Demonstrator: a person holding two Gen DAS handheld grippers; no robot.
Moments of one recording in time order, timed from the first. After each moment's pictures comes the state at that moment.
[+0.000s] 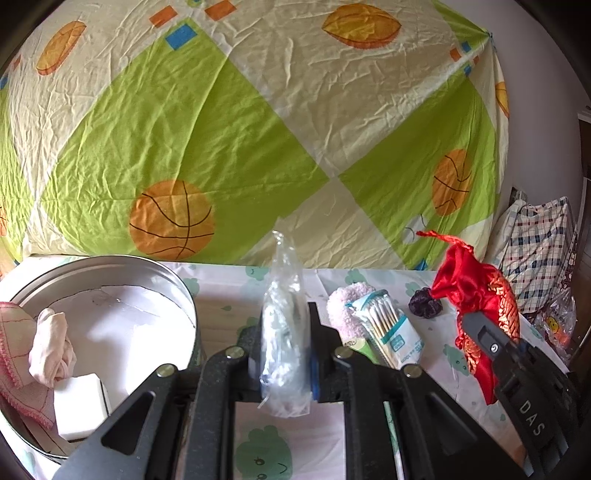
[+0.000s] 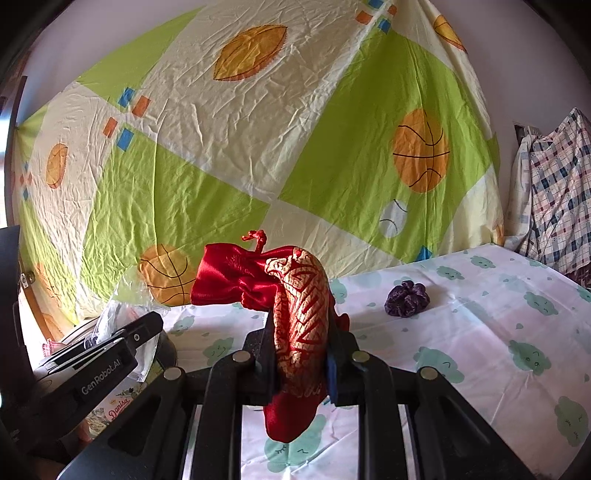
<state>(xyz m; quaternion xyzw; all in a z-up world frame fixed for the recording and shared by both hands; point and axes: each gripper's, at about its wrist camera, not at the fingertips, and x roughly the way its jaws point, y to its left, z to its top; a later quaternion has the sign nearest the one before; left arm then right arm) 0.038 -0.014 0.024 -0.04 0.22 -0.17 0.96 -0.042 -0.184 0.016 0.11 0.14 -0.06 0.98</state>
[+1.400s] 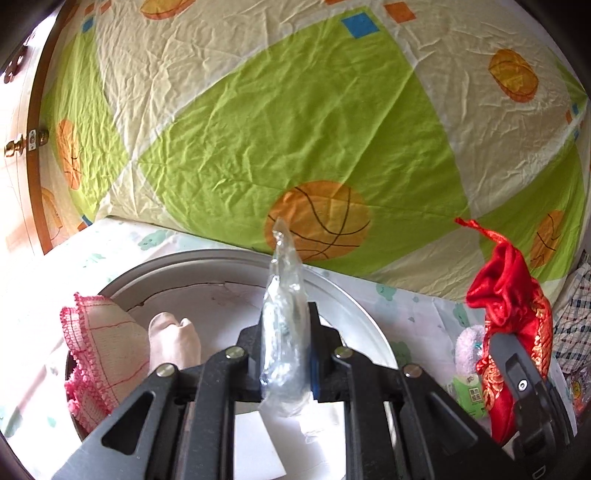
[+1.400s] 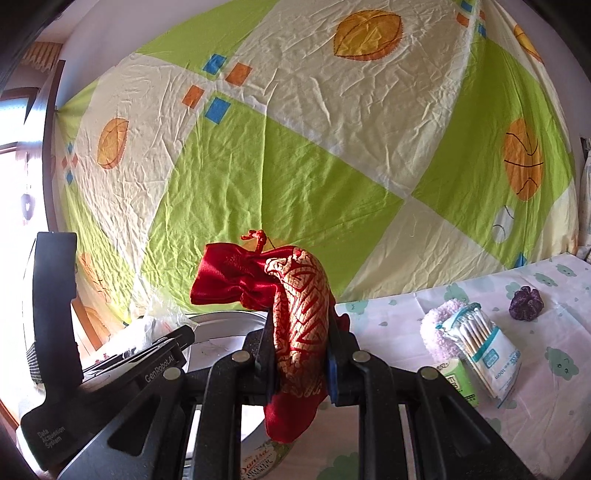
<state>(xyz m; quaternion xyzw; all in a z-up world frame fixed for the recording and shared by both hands) 0.089 0.117 0.022 -0.11 0.26 -0.02 0.96 0.017 -0.044 0.032 0.10 0.14 0.04 0.98</state>
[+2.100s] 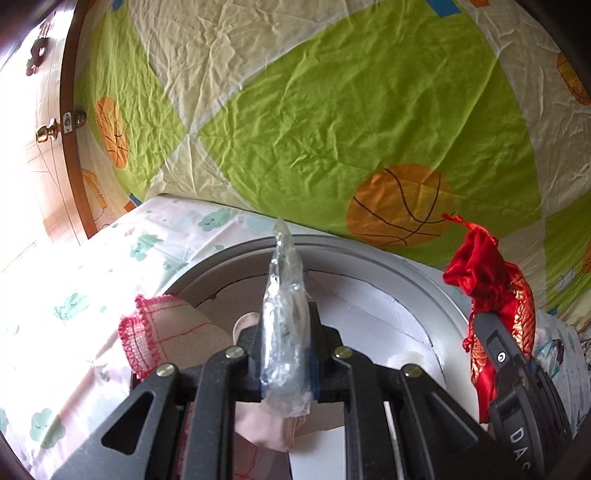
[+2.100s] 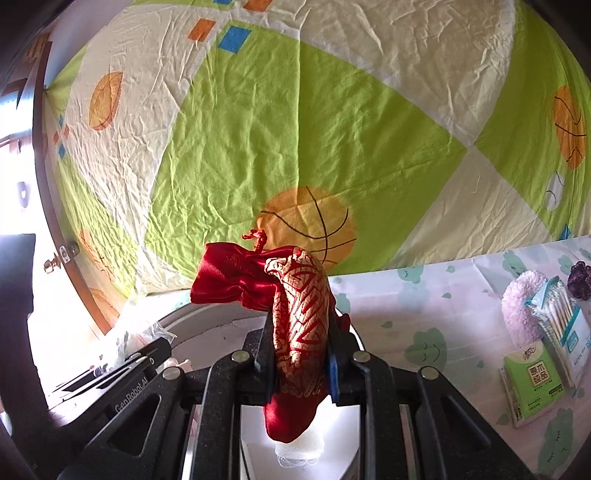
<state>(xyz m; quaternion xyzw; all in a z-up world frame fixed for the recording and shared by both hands) 0.112 0.161 0.011 -0.09 0.32 0.07 0.94 0.087 0.004 0.010 0.11 0.22 0.07 0.97</state>
